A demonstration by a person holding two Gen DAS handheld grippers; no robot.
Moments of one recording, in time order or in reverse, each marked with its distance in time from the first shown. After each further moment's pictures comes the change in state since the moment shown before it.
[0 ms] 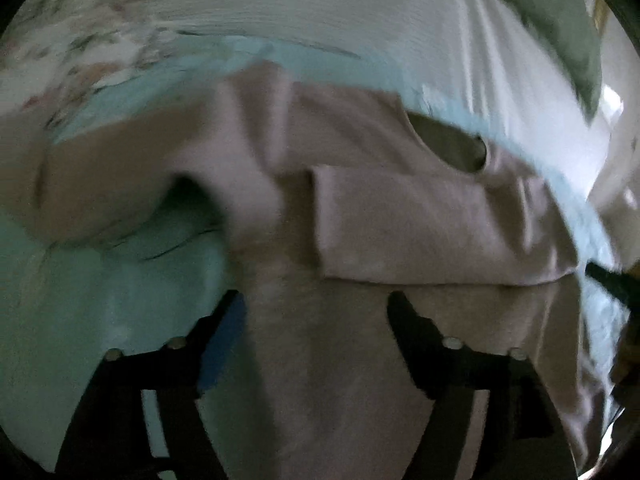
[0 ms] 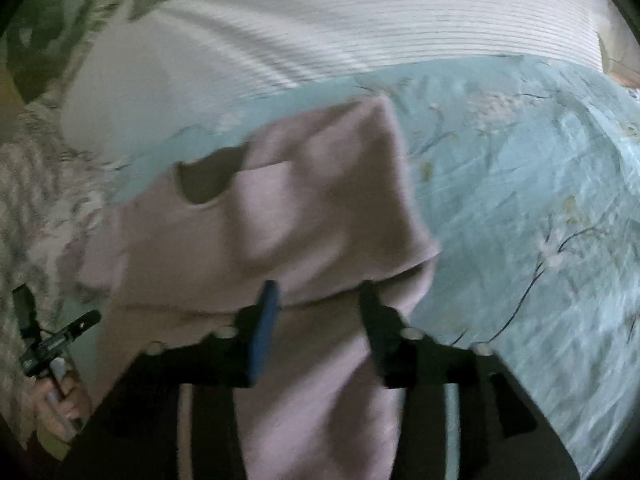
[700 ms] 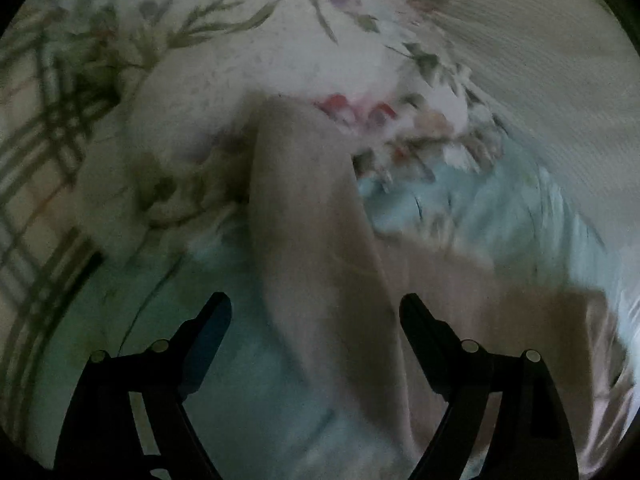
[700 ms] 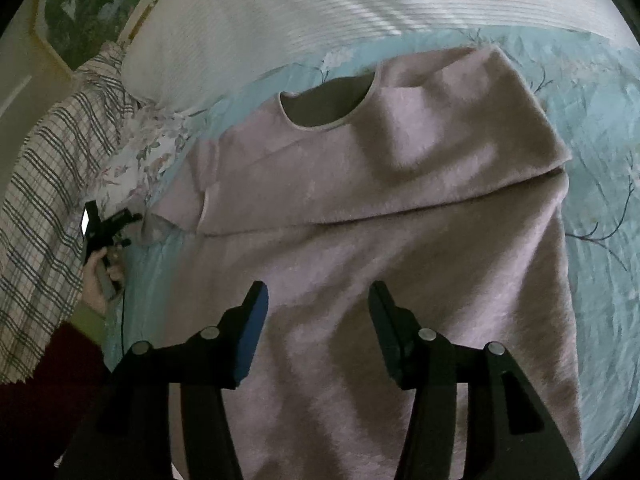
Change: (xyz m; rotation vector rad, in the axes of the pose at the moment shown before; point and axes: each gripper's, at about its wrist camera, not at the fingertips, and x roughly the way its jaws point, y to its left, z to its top) left arm -0.007 0.274 0.096 -0.455 -0.107 0.372; right arm 0.010 0.081 -0.062 -0.030 0.129 0.153
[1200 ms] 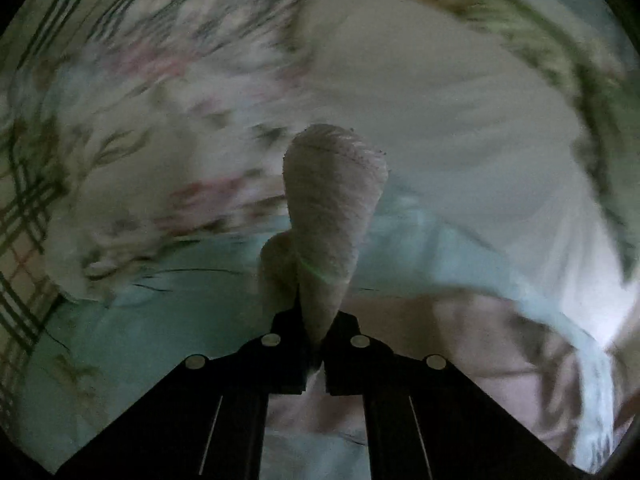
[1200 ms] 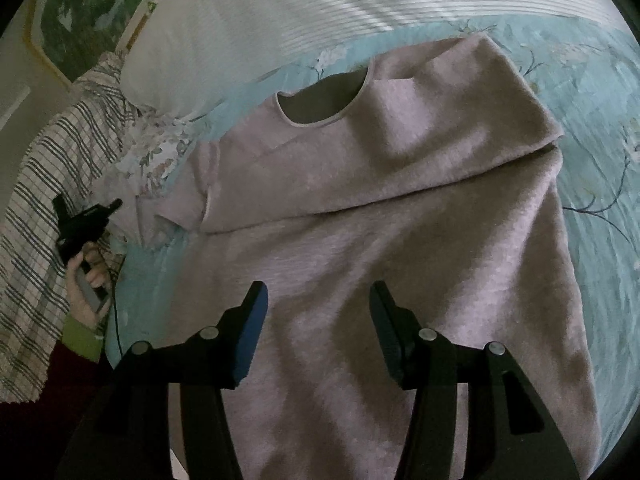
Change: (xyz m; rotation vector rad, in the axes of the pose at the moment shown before) left arm -0.102 -0.053 -0.025 0.156 -0.183 -0.339; right arm -0.012 -0.006 -0.014 0.040 -0.035 0.029
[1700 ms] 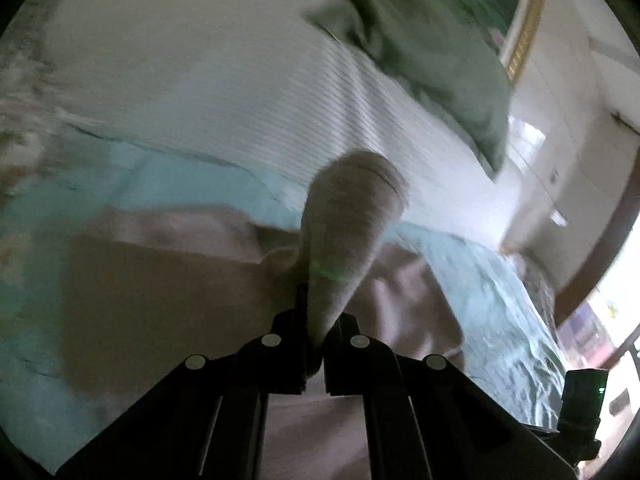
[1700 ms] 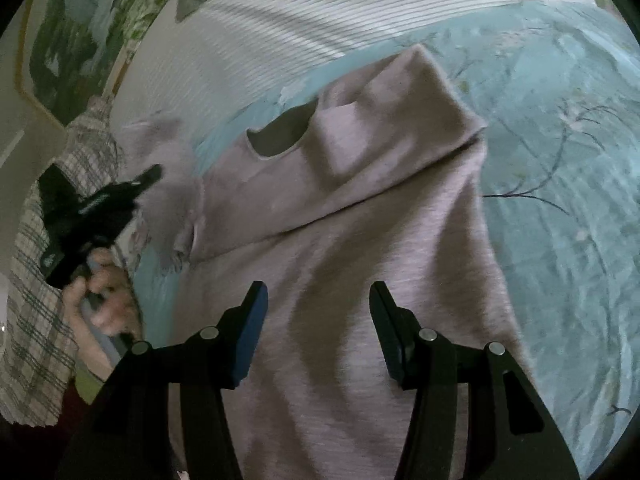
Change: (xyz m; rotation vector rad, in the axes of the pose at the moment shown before) left arm 0.003 -0.272 -0.118 0.264 0.156 -0.441; right arm -0.040 -0.050 -0.004 0.122 -0.094 -0.010
